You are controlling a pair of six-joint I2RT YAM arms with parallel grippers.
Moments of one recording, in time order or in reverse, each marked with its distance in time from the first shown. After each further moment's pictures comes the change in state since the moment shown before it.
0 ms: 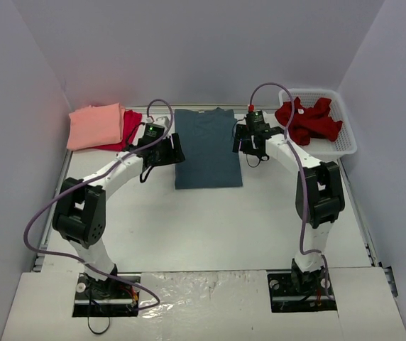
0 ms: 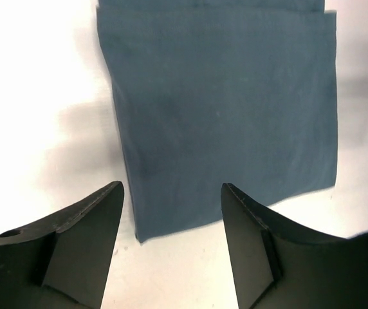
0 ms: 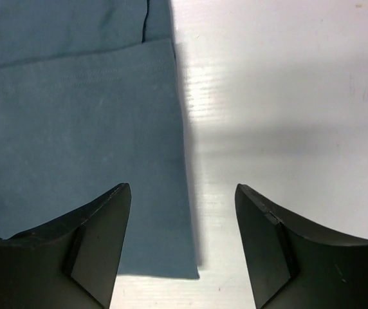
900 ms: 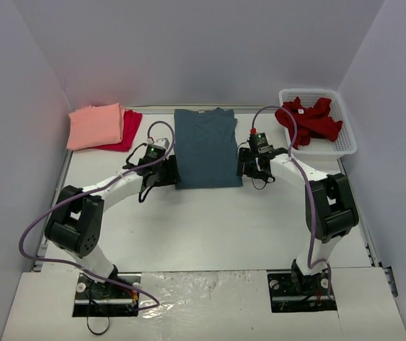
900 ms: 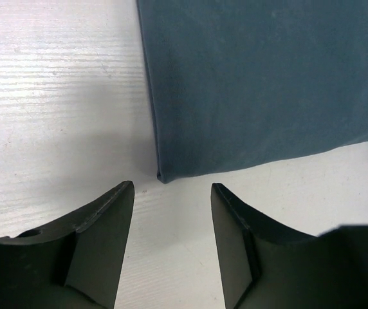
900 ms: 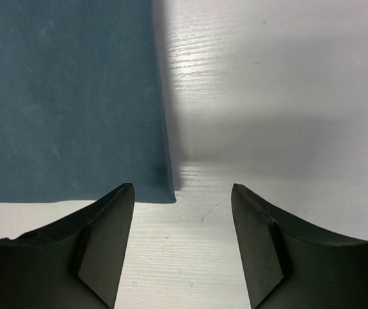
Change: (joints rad) left arm -0.058 -0.123 -0.307 0.083 -0.048 -0.021; right arm 0.021 -0.212 -0.385 0.063 -0.042 0.019
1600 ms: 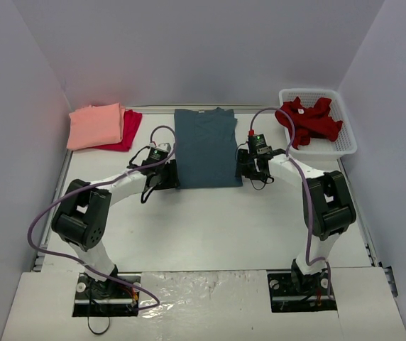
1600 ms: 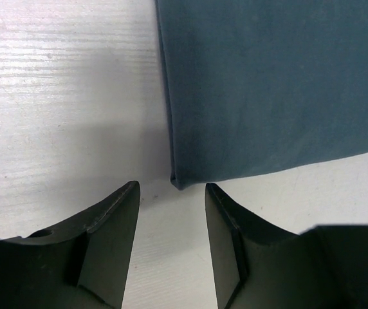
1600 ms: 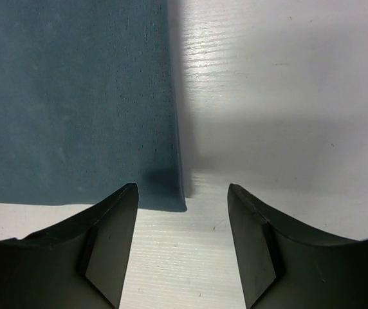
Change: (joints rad) left arm 0.000 0.069 0.000 0.005 0.001 0.004; right arm 0.000 0.031 -0.008 0.042 -0.049 0.005
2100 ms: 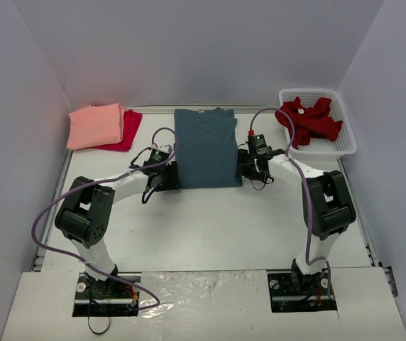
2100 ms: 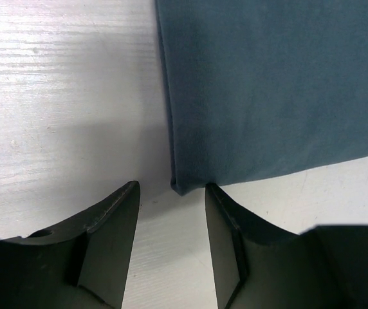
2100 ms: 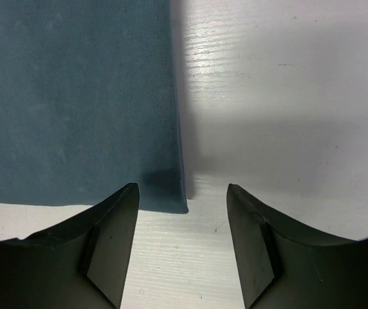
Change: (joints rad) left arm -0.003 0.039 0.000 0.013 0.014 -0.001; right arm 0.000 0.002 -0.005 0.007 -0.007 0.002
